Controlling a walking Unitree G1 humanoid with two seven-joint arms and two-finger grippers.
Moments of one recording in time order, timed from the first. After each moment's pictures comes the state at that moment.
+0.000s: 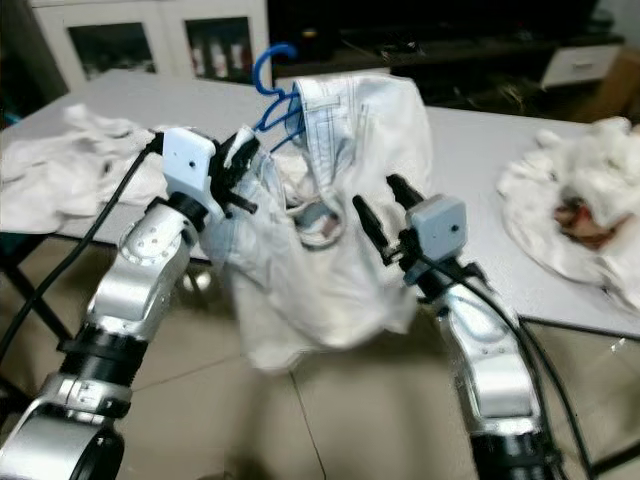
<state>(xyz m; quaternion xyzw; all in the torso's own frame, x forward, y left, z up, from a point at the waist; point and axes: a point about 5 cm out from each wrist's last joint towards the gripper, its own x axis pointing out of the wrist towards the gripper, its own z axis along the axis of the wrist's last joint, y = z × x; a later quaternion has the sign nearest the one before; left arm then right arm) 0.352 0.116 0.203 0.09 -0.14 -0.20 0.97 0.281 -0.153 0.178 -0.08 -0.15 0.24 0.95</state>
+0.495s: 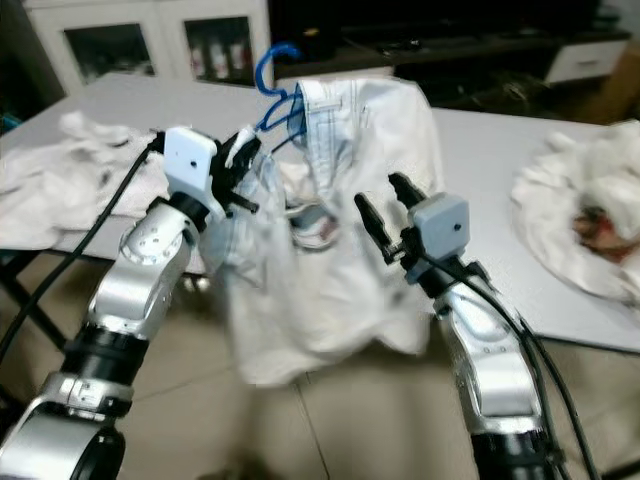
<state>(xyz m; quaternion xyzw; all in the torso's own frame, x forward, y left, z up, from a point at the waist) 0.353 0.117 0.205 0.09 -0.14 -0.20 0.97 0.281 -0.152 0.179 -0.08 -0.15 0.24 0.95</state>
